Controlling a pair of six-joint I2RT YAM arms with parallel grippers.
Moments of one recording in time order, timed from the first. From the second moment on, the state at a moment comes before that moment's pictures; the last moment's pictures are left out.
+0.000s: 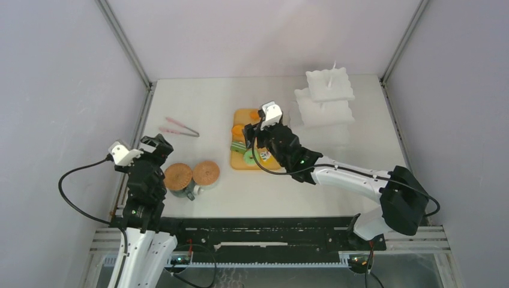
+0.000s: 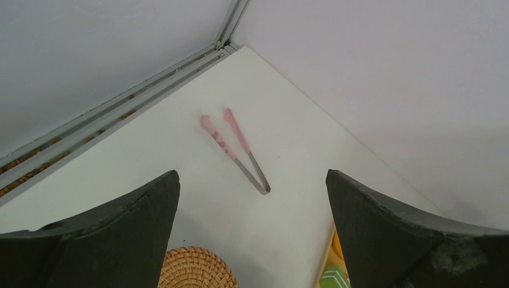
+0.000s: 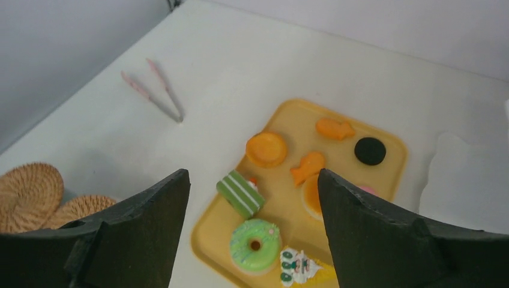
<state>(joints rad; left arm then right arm) -0.14 0.41 0.56 -0.22 -0.62 -0.53 0.93 1.44 0.96 0.36 0.41 0.13</state>
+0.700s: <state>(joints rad) -0.16 0.39 0.56 -0.31 -0.66 -0.58 0.98 1.57 0.98 0.08 0.31 0.25</state>
